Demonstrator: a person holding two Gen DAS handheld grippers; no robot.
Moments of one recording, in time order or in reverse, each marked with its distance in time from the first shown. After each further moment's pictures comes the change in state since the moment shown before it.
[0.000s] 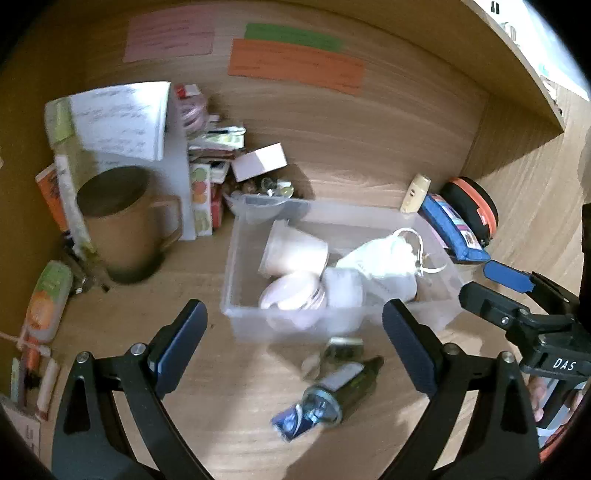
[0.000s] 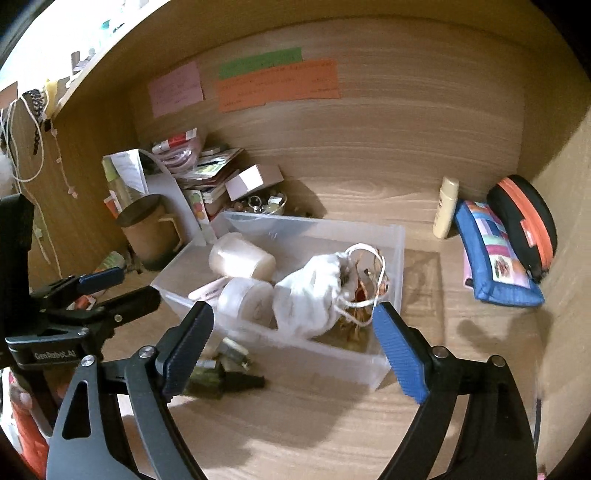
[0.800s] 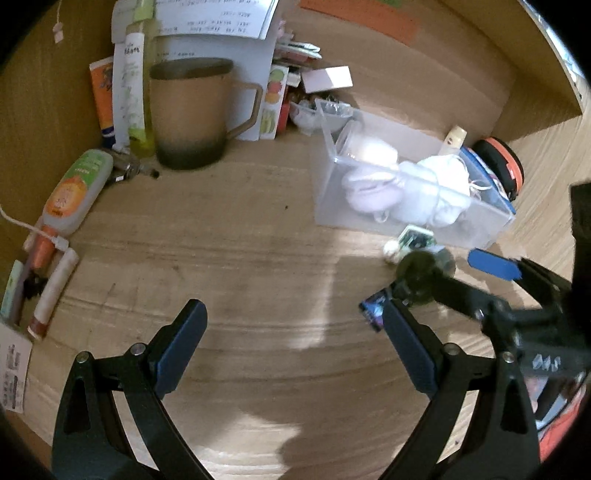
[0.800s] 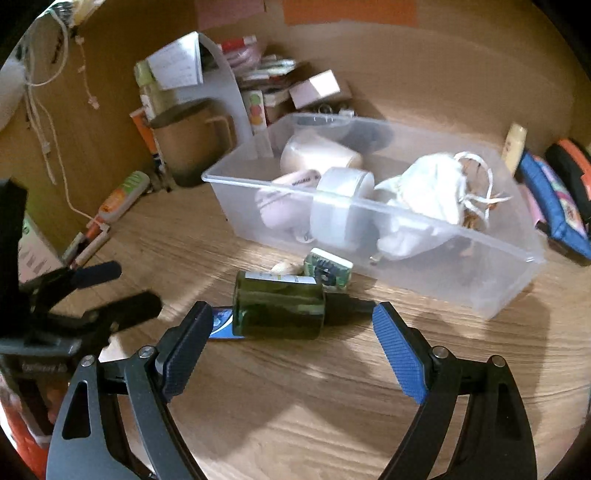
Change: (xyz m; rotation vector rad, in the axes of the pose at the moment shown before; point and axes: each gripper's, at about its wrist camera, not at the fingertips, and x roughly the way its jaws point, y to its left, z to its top) left arm -0.001 0.065 -0.083 -0.077 0.153 0.039; right arm 0.061 0.073 -0.062 -0.059 0.197 0.061
